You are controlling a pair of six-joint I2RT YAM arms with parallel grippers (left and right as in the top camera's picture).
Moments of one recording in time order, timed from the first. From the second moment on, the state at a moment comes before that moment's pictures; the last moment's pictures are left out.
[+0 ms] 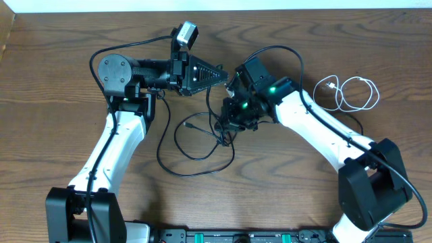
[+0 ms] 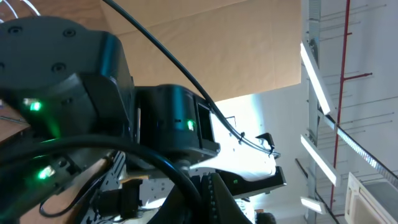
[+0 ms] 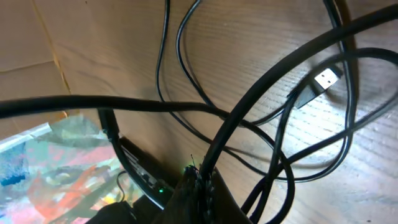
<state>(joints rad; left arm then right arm) -0.11 1.54 1.04 1.00 1.51 -1.81 0.57 1.84 1.38 -0.72 -0.67 0.68</state>
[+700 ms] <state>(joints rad) -0.11 1.58 1.04 0.36 1.36 -1.45 0.16 1.84 1.38 -0.86 -1.14 0.34</state>
